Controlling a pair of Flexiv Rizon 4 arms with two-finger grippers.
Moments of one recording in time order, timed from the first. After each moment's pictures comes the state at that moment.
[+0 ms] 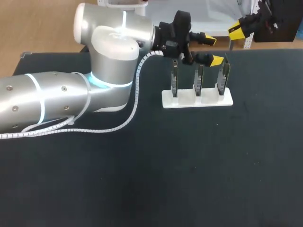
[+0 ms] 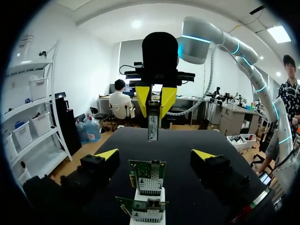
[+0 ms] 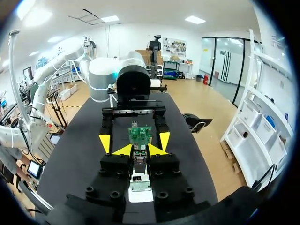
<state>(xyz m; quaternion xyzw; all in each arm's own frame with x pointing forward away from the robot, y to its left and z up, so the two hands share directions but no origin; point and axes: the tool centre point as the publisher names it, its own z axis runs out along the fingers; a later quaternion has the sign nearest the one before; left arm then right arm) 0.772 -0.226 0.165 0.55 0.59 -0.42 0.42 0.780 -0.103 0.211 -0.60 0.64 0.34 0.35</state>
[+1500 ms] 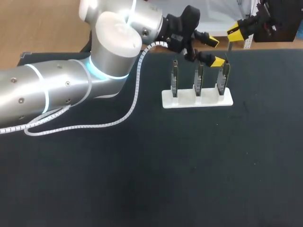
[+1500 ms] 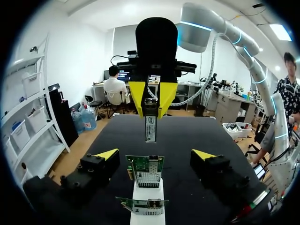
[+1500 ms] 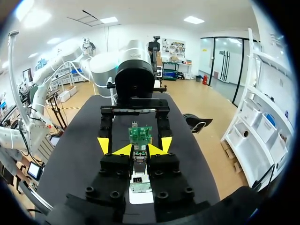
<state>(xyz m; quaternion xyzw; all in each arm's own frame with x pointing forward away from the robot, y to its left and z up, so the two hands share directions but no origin) 0.772 -0.229 0.158 0.59 0.61 -0.39 0.37 0.779 -0.100 0.206 -0.60 0.64 0.34 0.35</state>
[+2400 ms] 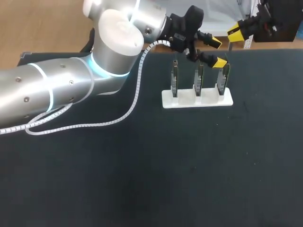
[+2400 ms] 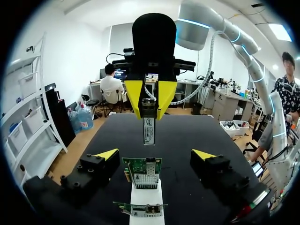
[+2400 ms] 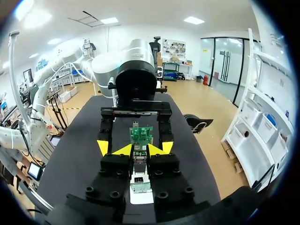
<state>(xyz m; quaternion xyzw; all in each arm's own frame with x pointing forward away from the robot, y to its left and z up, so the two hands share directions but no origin) 0.770 -0.236 0.158 0.60 0.60 -0.39 0.35 0.777 -0.100 0.206 -0.60 0.63 0.35 0.35</state>
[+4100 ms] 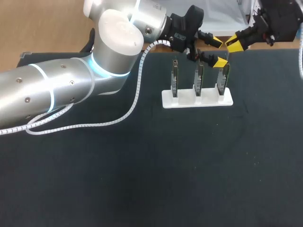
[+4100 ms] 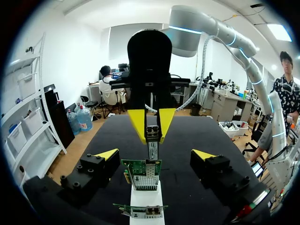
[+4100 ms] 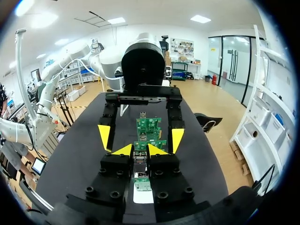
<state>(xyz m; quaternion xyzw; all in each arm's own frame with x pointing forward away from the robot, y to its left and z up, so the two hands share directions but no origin) 0.770 -0.237 0.158 0.60 0.60 -0.39 0.35 0.771 -0.101 0.176 -0.61 0.62 0.37 0.32</state>
